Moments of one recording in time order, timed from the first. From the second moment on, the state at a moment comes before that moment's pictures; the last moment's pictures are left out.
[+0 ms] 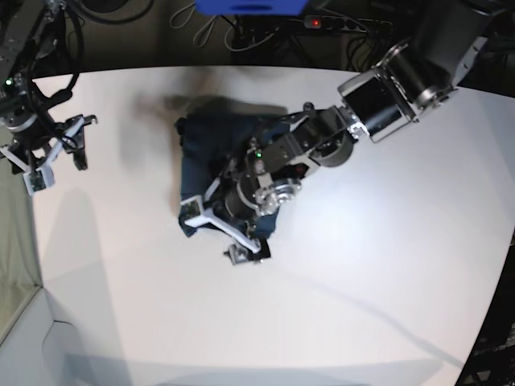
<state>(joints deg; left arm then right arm) -27.5 -8.7 58.4 77.4 11.2 -10.7 38.0 -14.7 11.3 32.8 113.8 15.0 39.6 -53.7</state>
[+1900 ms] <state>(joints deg) 24.2 -3.7 -20.9 115.2 18.1 -10.7 39.0 -13.5 -3.0 14.0 108.5 14.8 39.4 -46.9</state>
